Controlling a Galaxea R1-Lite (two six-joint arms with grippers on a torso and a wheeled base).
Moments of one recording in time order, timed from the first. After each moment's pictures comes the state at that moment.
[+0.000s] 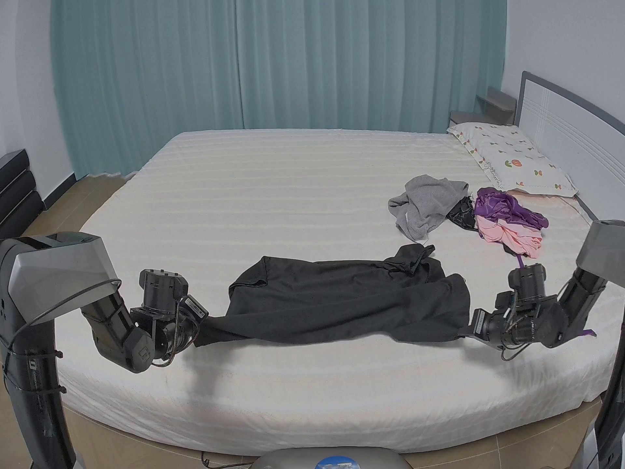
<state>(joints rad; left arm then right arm) -0.21 2.26 -0.71 -0.89 0.20 -0.98 0.07 2.20 -0.67 -0.70 0.28 0.49</state>
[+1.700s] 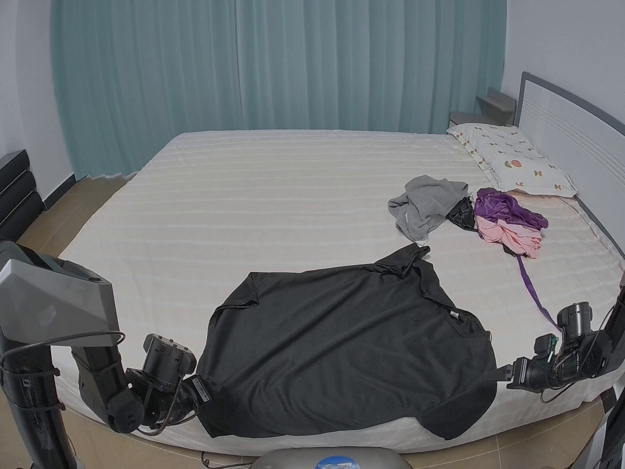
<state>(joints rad) -0.38 2.18 -0.28 -0.90 0.19 -0.88 -0.15 2.02 -0.24 -0.71 0.46 0.21</state>
